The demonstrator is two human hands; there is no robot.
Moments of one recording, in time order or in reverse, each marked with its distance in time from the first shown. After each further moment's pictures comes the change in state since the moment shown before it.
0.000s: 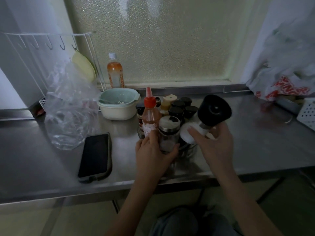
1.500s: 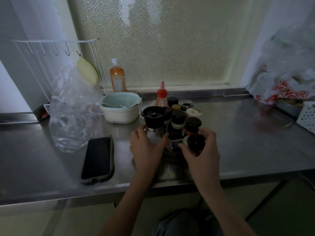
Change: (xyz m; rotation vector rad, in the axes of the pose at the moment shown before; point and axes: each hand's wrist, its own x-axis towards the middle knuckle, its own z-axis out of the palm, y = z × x) left_hand 0.019 -0.010 0.002 -0.135 0.076 -0.332; right_hand -0.036 0.002 0.016 -0.266 -0.036 -0.111
